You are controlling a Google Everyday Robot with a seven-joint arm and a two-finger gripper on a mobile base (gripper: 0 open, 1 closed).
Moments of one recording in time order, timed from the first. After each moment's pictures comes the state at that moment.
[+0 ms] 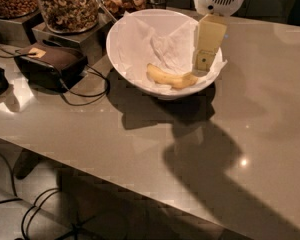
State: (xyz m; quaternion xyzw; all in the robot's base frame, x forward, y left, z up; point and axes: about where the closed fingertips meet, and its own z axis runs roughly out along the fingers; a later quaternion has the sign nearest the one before) arm 0.552 -0.115 0.996 -0.64 0.75 -0.05 0.14
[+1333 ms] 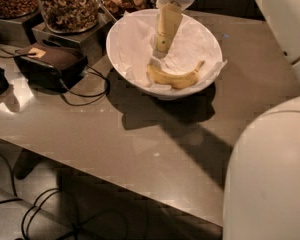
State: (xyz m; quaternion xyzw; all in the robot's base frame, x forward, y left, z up) arm 0.623 -0.037 0.980 -0.67 0.72 0.06 0.17
